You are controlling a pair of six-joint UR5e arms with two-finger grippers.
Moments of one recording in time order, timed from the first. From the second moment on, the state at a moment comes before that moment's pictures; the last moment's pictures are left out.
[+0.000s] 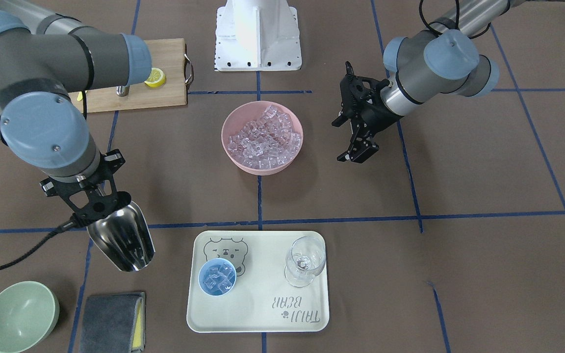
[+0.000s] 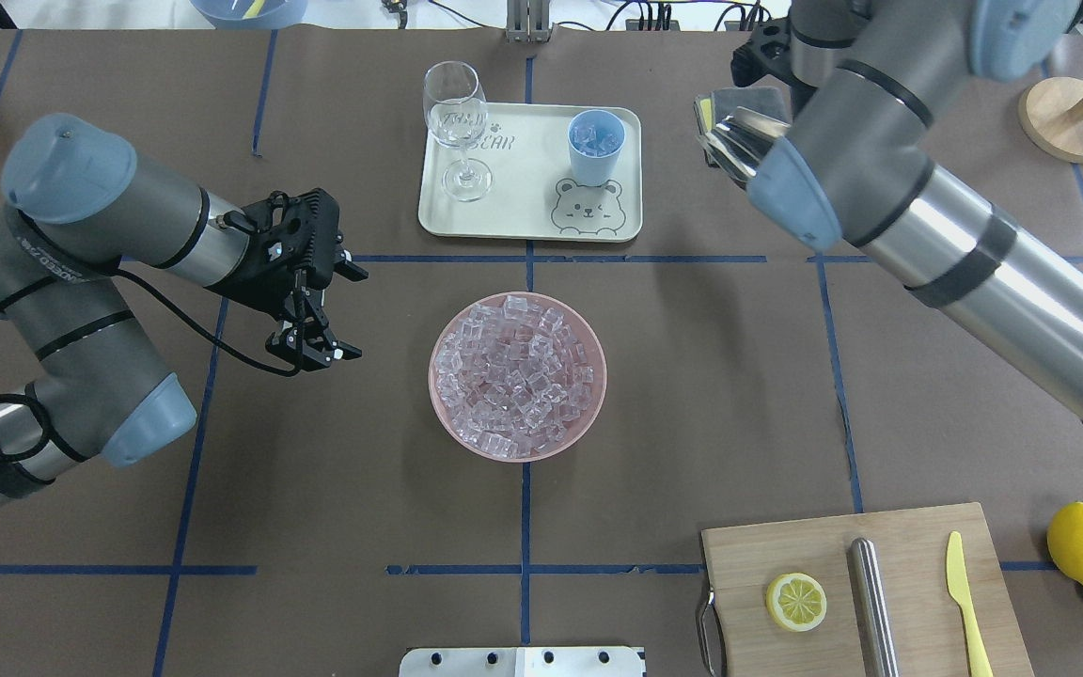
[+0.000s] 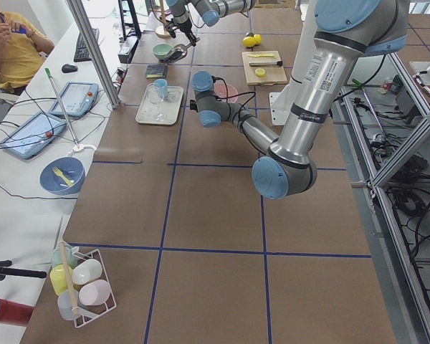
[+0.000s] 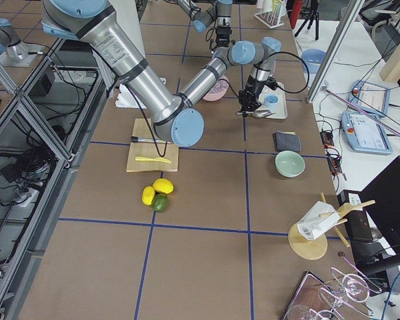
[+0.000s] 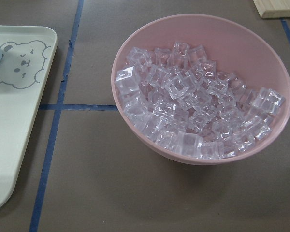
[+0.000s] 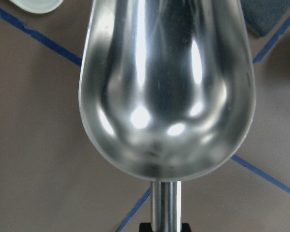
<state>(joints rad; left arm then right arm) -0.75 -1.98 -1.68 -2.24 -2.26 0.25 0.94 -0.87 1.63 -2.20 2.09 0.08</state>
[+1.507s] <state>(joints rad) -0.98 -1.92 -1.68 -1.84 -2.24 0.25 0.74 -1.62 1.96 -1.37 2.08 0.94</state>
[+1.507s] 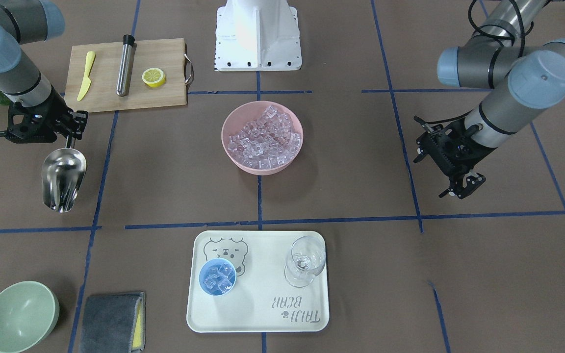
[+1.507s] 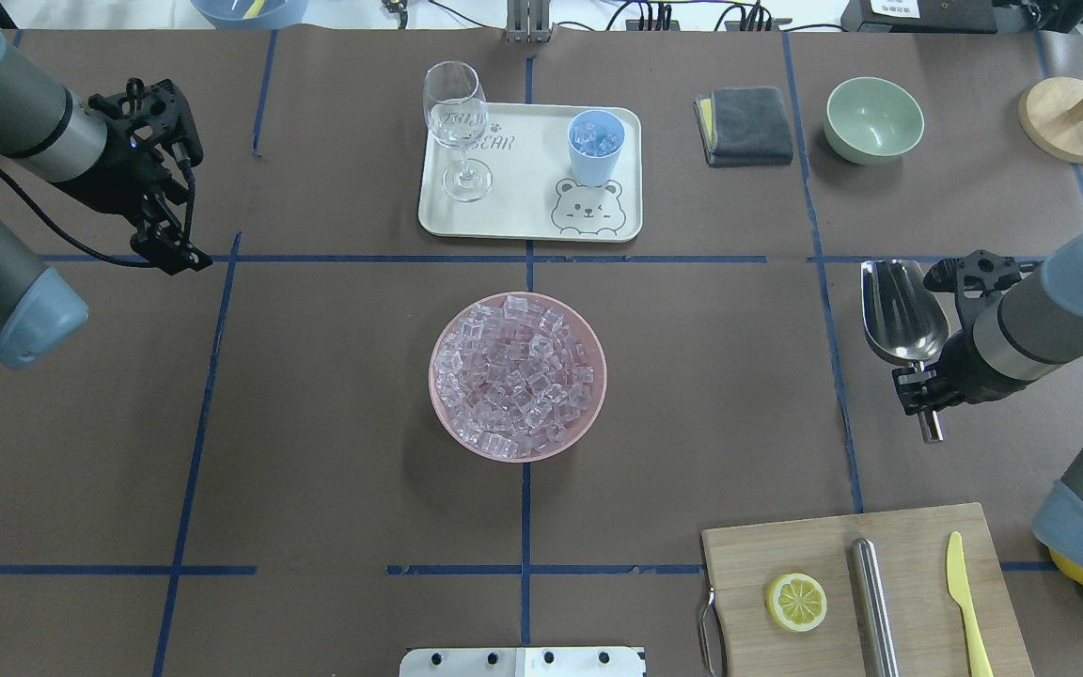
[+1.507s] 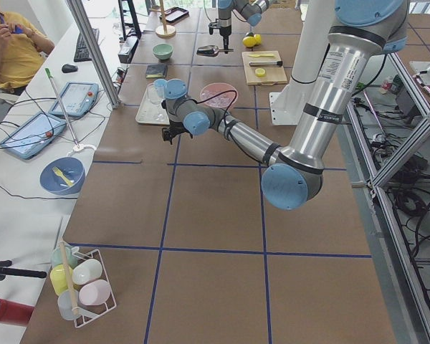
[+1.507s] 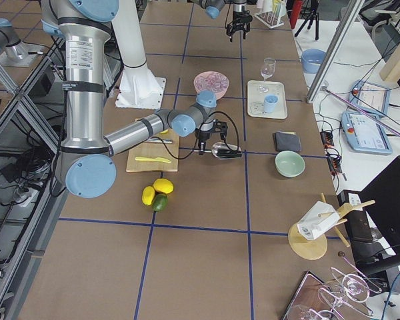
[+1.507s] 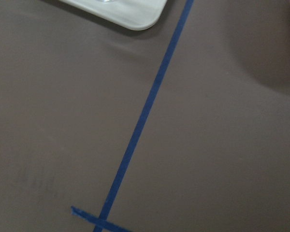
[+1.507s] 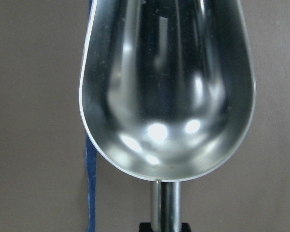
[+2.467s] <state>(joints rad) -0.99 -1.89 -1.68 -1.83 -2.24 0.25 0.68 -1.65 1.96 -1.37 2.09 0.95</state>
